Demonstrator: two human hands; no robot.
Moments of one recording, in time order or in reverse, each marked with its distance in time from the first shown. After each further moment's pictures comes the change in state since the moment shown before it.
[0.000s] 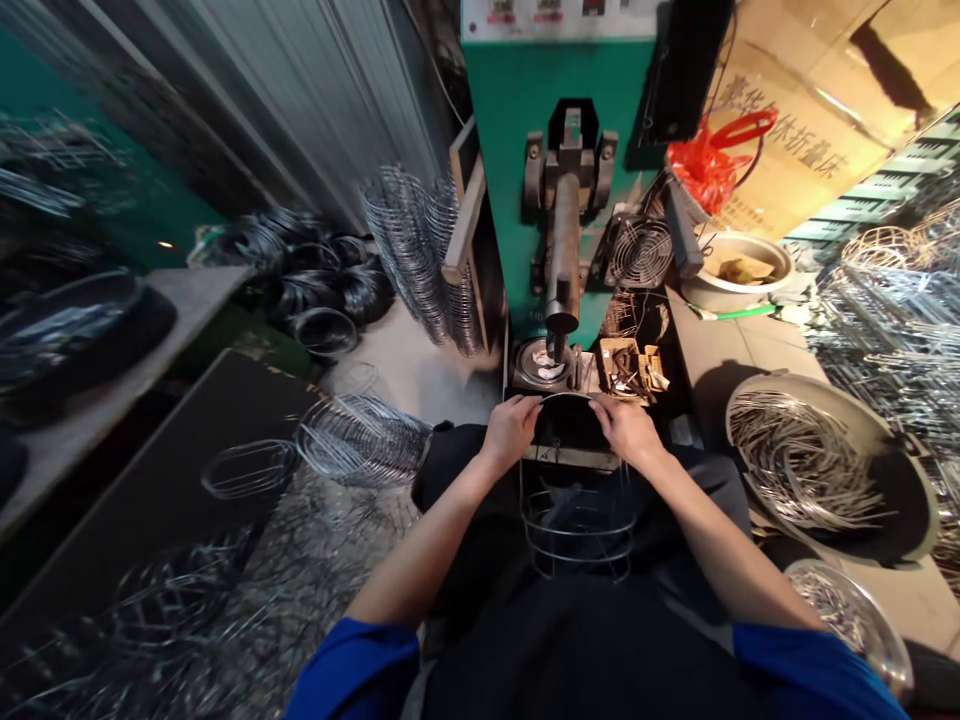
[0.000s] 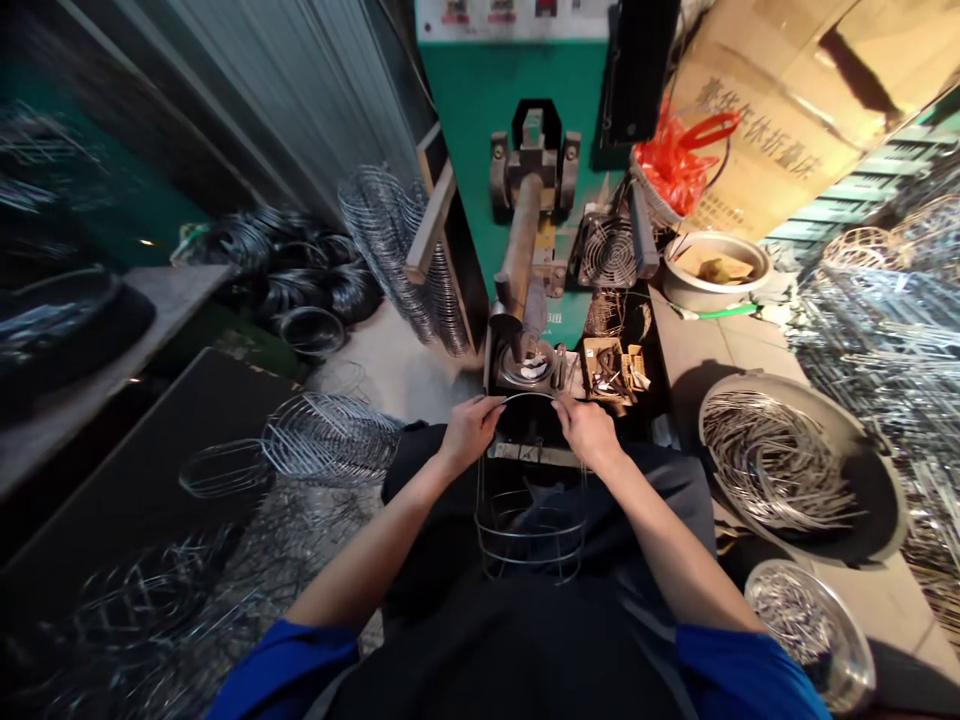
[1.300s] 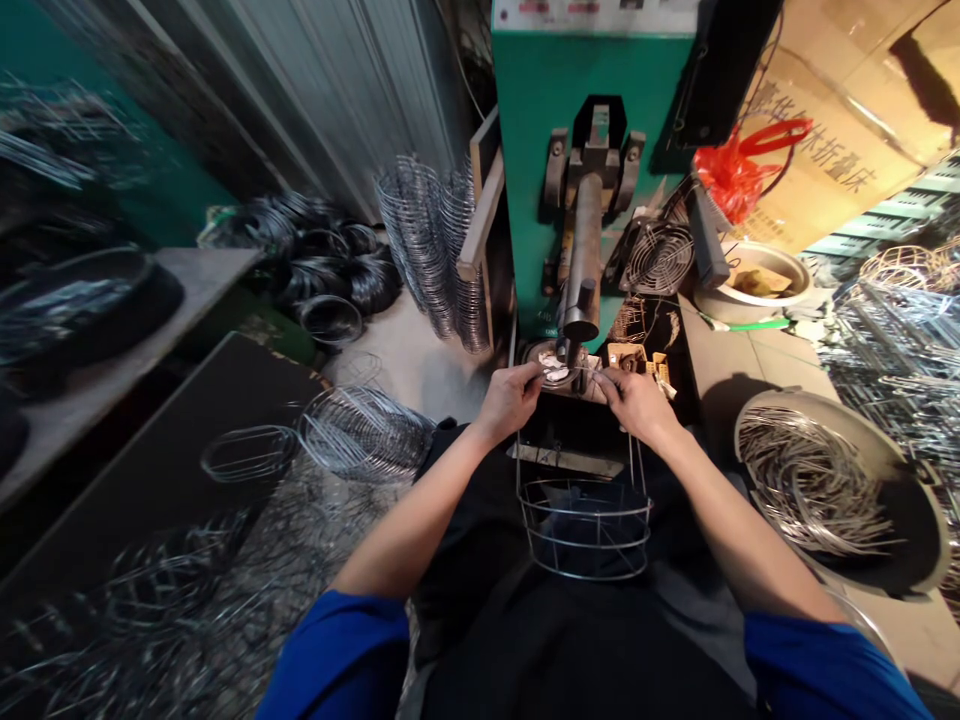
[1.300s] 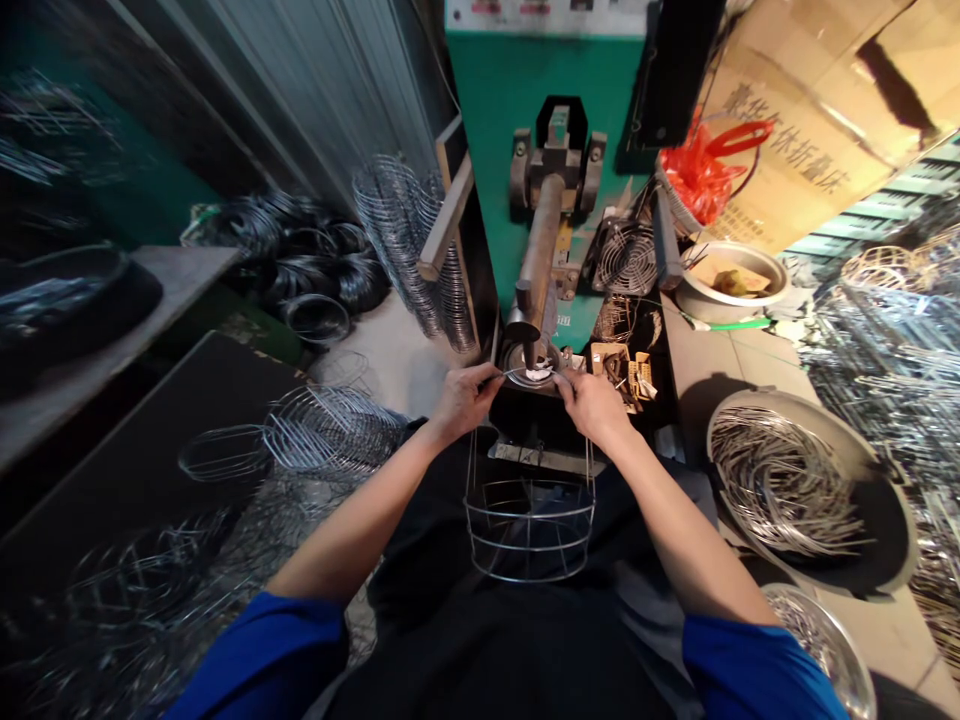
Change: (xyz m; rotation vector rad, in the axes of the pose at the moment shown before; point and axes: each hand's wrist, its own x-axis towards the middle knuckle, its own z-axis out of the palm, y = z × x) left_hand 0.048 0.016 -0.042 -0.037 0.082 0.095; right_hand 0.042 -0.035 -0.057 -0.028 -0.029 -0.053
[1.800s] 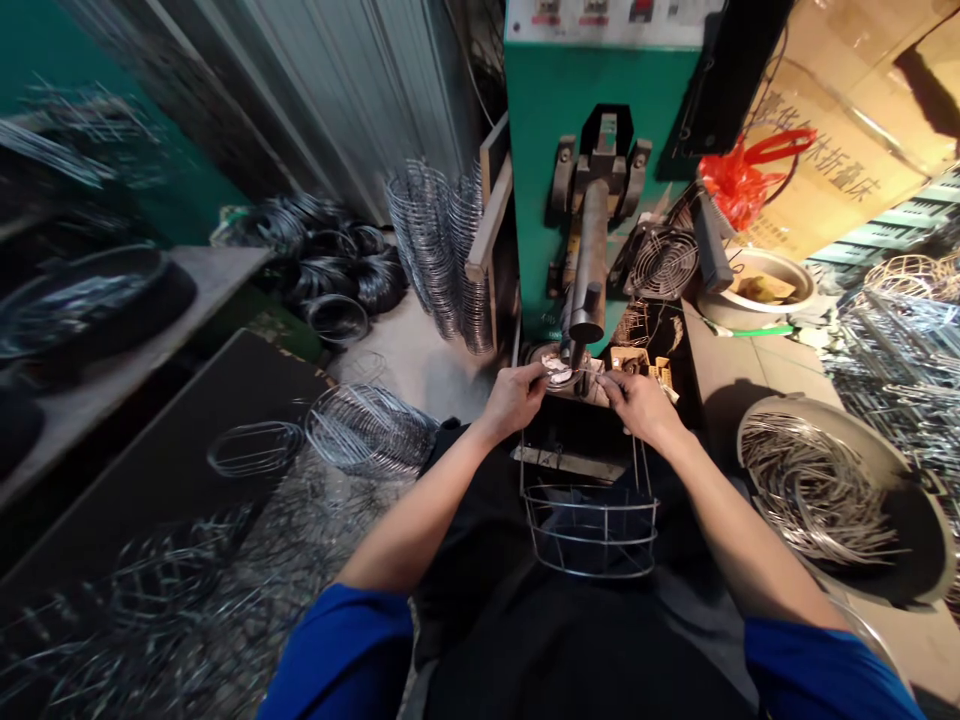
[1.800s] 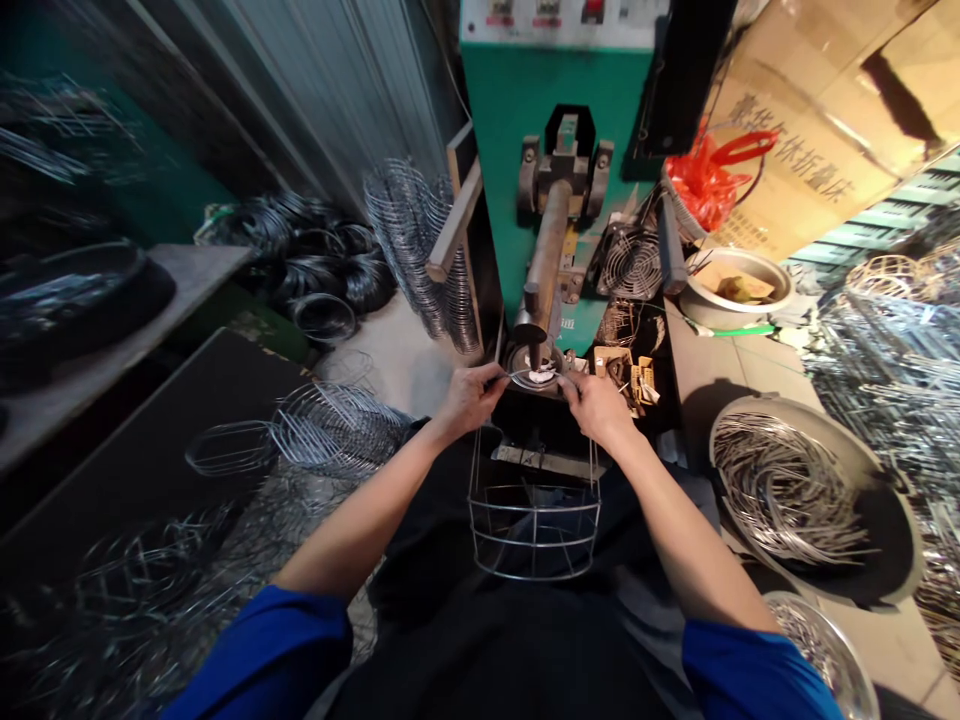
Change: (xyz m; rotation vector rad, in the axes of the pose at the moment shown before) left_hand 0.001 0.000 -0.001 -0.002 -0.031 -0.047; right_hand -0.001 -0.004 -0.007 0.074 -0.051 0.044
